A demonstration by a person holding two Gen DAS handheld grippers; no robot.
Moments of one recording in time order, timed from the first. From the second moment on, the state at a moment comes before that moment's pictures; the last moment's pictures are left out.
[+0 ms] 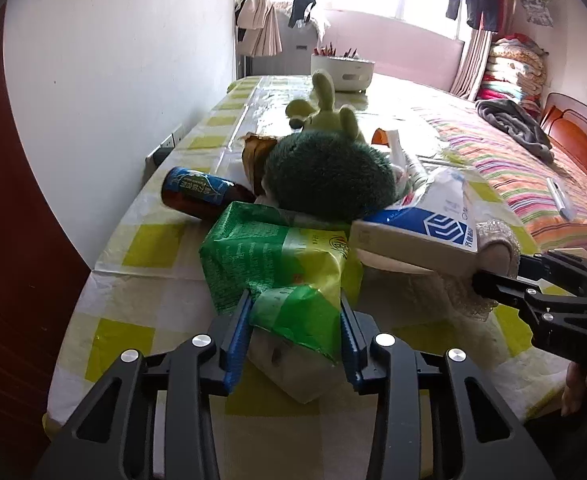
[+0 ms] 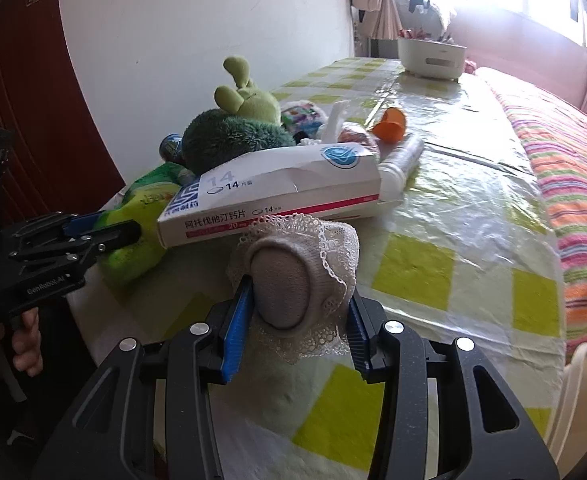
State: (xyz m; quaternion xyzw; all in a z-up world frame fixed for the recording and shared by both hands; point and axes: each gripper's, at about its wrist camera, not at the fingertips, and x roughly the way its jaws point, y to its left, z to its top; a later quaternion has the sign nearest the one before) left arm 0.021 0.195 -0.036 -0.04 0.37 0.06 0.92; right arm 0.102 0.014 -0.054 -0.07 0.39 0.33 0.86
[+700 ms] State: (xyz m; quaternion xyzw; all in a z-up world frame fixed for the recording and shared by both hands) left arm -0.006 0.160 0.012 -0.02 0.31 0.03 0.95; right arm 0.082 -0.049 -0.041 -0.02 0.35 0.29 0.89
